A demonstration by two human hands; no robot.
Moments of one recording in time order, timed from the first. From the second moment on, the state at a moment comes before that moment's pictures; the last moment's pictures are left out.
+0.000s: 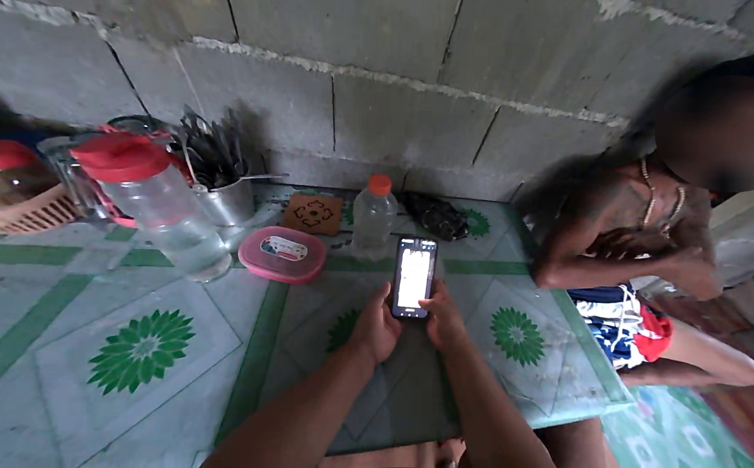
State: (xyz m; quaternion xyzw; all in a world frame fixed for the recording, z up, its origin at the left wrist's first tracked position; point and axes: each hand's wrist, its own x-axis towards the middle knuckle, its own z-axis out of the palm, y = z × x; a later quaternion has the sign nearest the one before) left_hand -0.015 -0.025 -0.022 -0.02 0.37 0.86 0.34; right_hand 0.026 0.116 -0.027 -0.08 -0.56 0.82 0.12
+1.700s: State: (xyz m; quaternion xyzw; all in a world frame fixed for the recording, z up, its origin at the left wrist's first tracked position) left_hand -0.018 -0.023 -0.025 -0.07 0.36 0.87 0.34; right_hand 0.027 0.117 -0.025 -0.12 -0.59 0.79 0.09
